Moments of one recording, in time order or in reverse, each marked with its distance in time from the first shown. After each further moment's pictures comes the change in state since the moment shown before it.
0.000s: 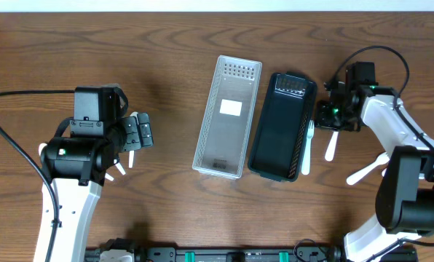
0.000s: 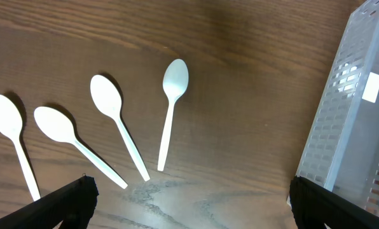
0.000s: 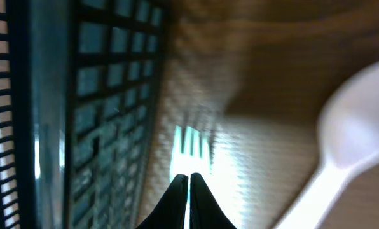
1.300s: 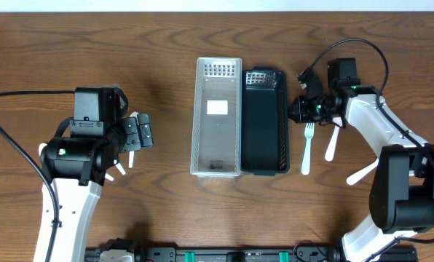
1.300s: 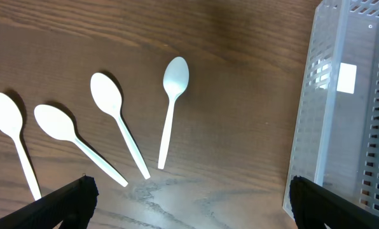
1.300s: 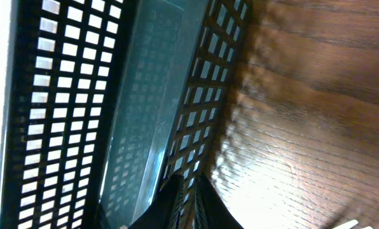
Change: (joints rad) left arm 0.000 0.000 0.000 -0.006 0.000 0.000; right arm 0.100 0.008 0.000 0.129 -0.266 -0.093
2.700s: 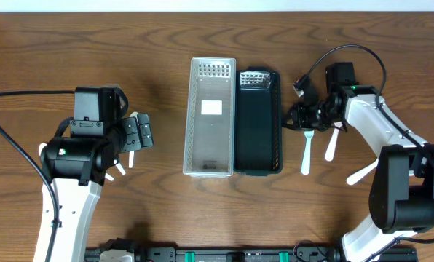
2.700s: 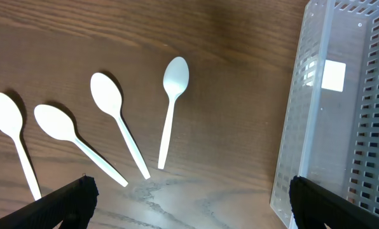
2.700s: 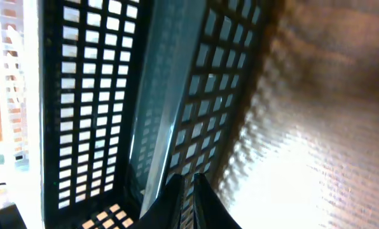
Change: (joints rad) left arm 0.000 0.000 0.000 0.000 0.000 0.000; right arm 0.003 0.000 0.000 -0.118 -0.122 -0.010
